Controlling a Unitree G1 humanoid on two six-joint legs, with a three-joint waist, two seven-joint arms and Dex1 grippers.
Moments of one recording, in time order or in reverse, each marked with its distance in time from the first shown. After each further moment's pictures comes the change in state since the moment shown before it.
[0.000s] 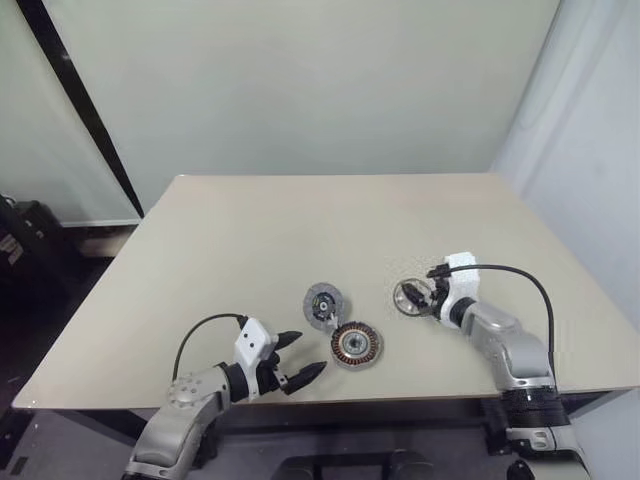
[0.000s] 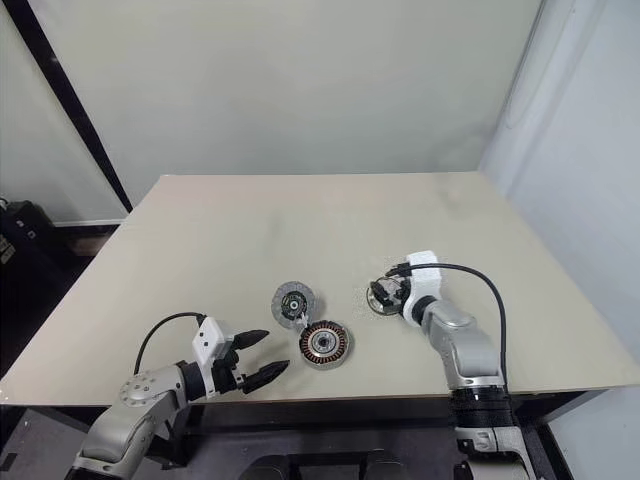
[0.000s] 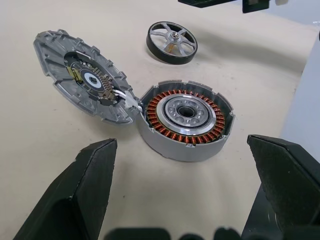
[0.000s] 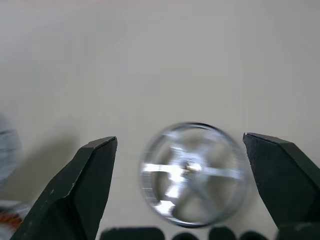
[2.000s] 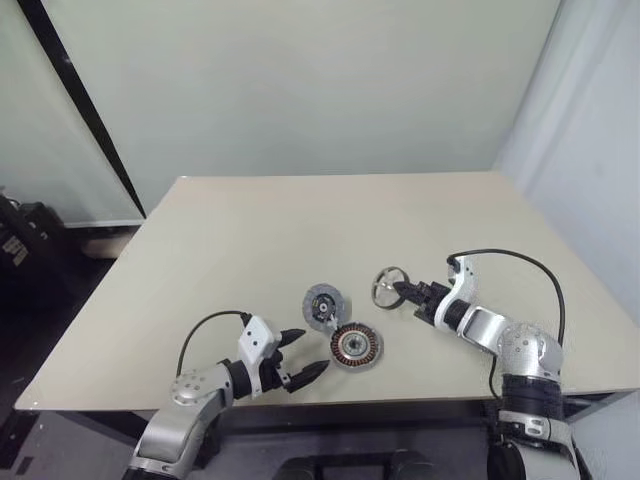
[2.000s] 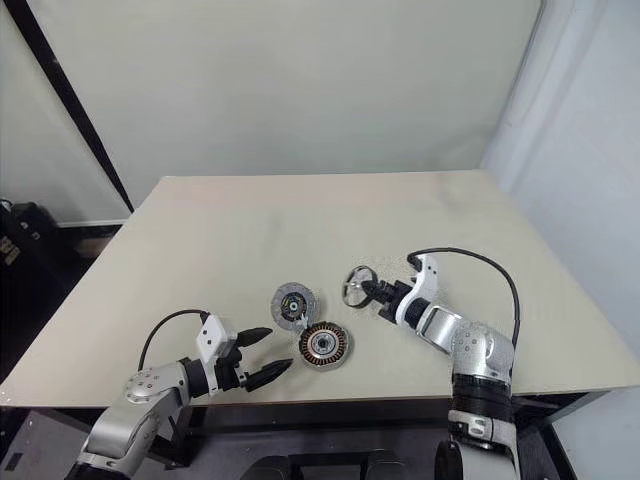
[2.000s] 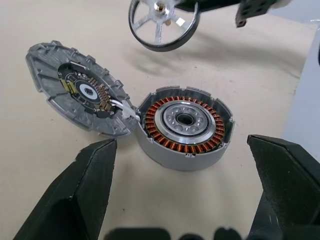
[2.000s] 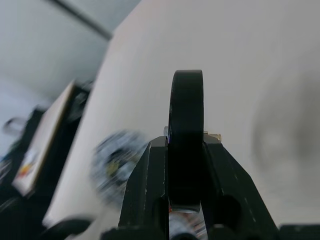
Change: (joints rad) left arm -0.012 0.003 -0.018 0.004 0.000 -0.016 -0.005; right arm -0.007 0.131 -0.226 -0.126 0.534 0.481 -0.023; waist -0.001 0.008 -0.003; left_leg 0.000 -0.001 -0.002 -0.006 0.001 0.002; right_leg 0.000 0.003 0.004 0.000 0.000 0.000
